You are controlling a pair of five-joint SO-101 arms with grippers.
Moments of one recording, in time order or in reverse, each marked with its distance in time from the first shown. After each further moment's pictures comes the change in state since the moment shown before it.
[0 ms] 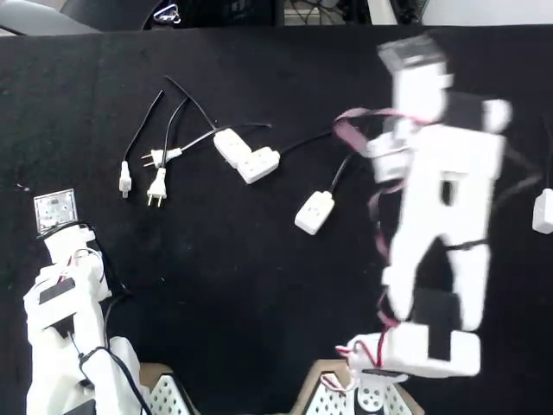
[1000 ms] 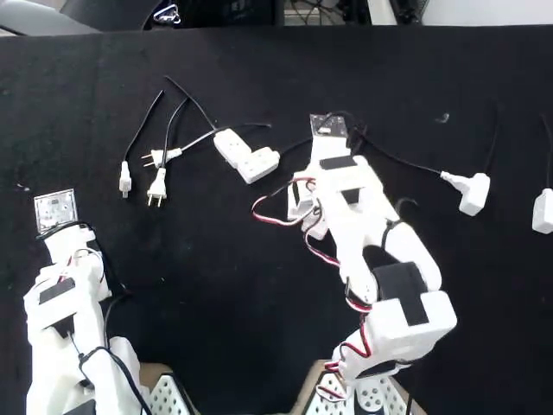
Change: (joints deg) left arm 0.0 0.0 0.0 0.0 0.0; right arm -15.1 11.3 28.7 -33.9 -30.6
